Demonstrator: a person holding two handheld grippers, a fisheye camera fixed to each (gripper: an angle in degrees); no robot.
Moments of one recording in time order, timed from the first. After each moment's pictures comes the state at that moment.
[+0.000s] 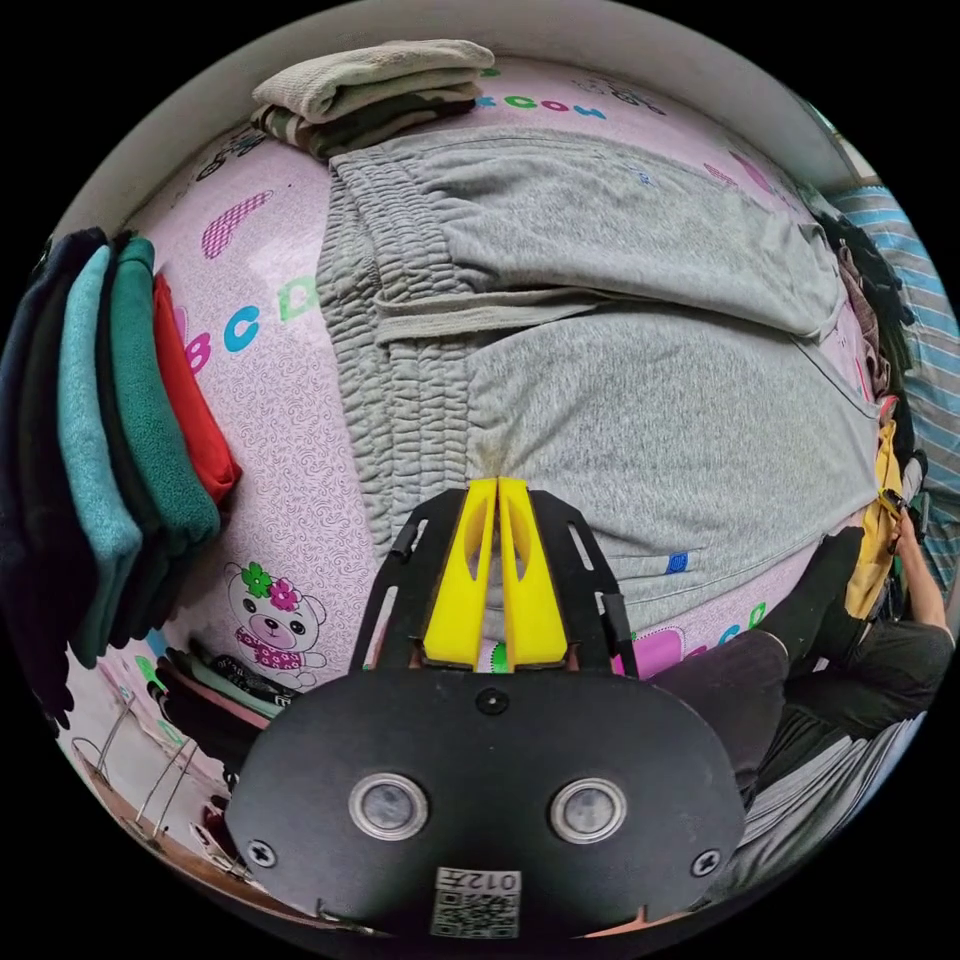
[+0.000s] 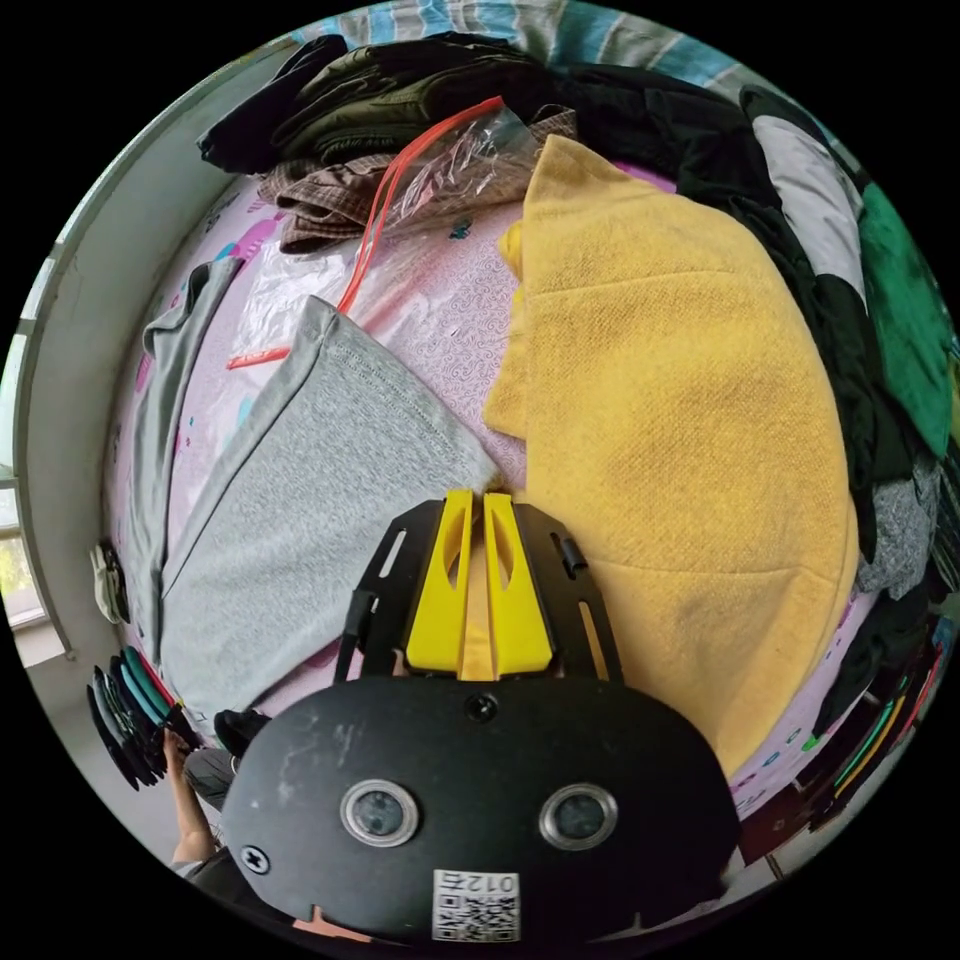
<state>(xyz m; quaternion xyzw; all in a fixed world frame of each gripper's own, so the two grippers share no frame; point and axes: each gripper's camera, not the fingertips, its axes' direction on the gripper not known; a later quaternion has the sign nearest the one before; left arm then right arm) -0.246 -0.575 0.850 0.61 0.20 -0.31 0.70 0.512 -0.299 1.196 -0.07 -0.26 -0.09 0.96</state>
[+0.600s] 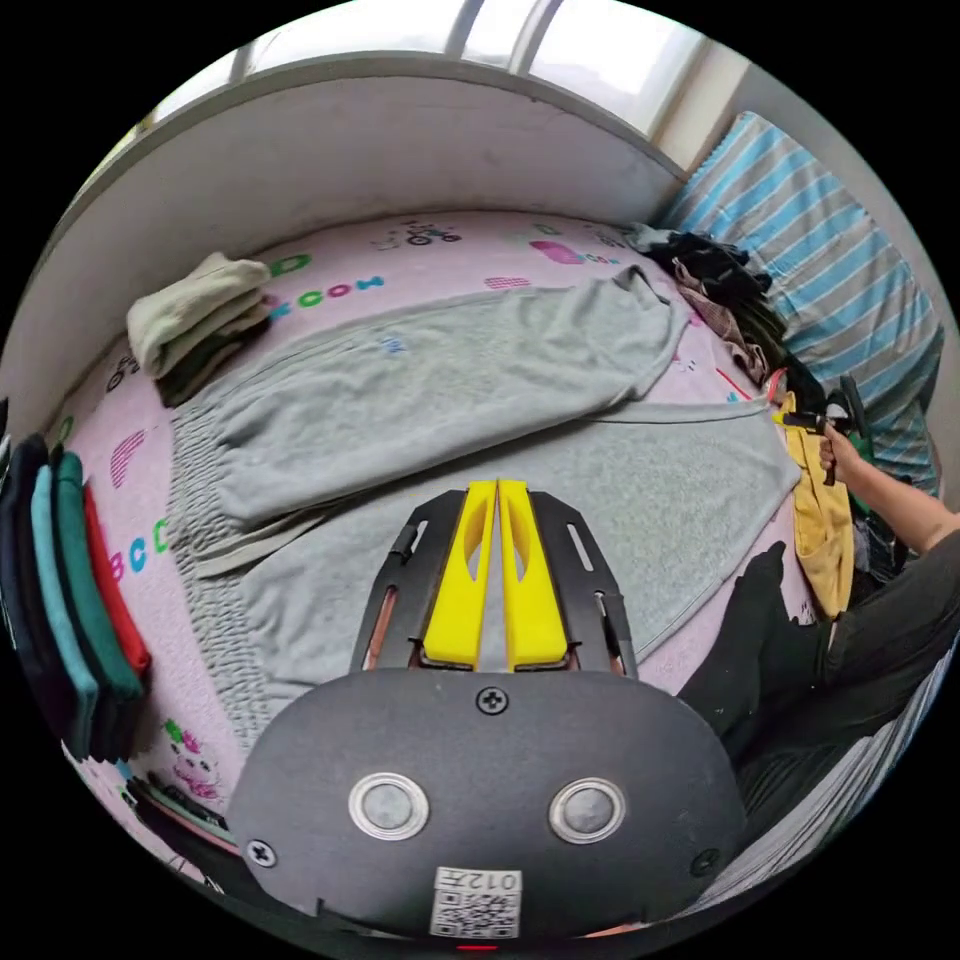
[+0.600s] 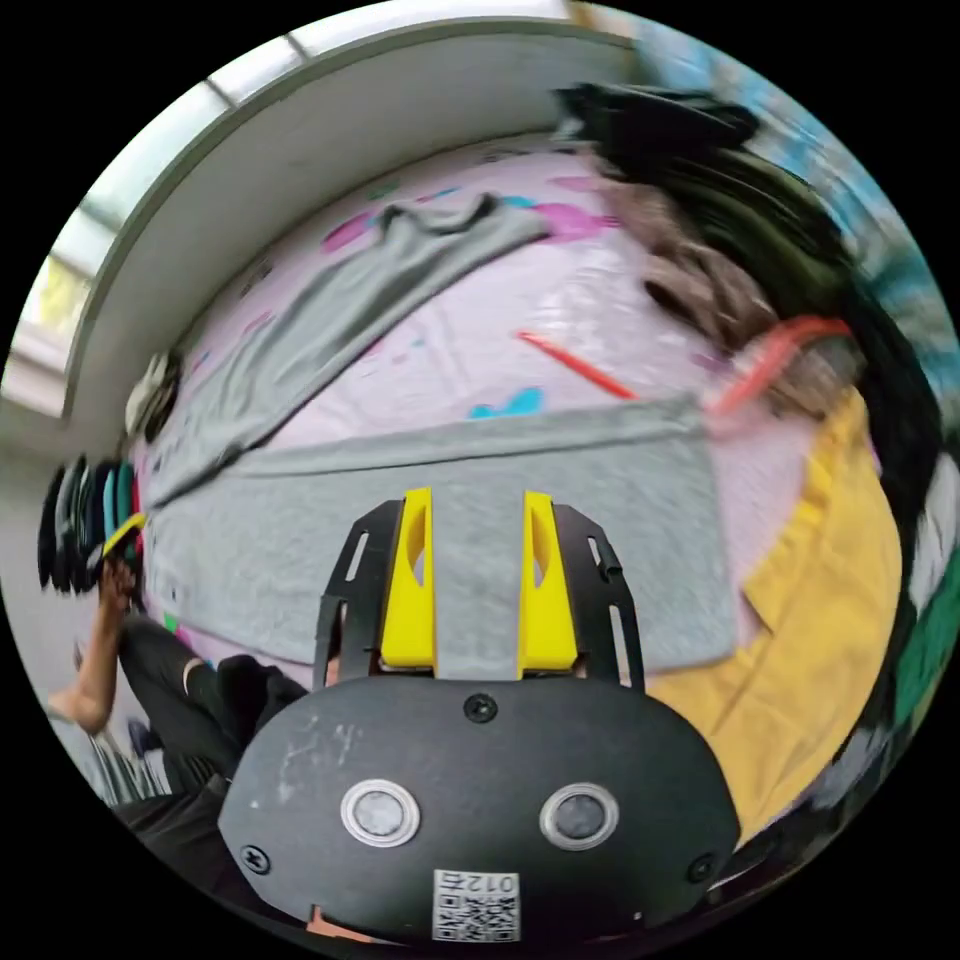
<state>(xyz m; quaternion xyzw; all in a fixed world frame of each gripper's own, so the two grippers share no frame) -0.073 -0.566 0.766 0.79 0.10 -0.21 0.57 0.242 -0.164 1.062 0.04 -0.31 -0.32 0.89</state>
